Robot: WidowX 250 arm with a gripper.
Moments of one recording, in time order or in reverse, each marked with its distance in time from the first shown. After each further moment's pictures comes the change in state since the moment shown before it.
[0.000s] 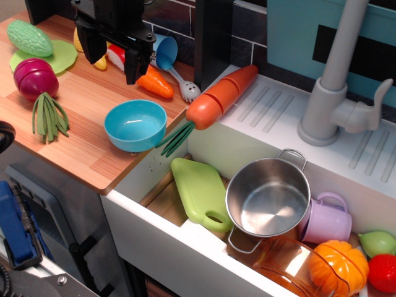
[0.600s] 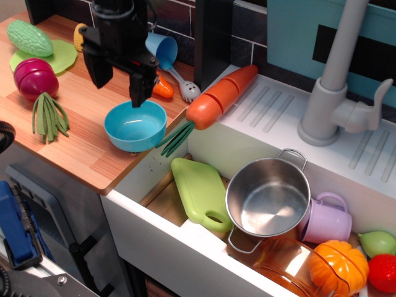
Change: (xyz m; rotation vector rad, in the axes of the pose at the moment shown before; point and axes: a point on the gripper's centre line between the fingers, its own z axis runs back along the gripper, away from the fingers) arm -0.012 -0.010 -0.033 -0.075 0.016 0.012
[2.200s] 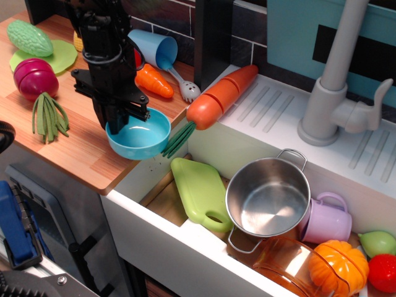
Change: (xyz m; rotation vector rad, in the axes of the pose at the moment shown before) arm -0.020 0.001 -0.023 -0.009 0.041 0.024
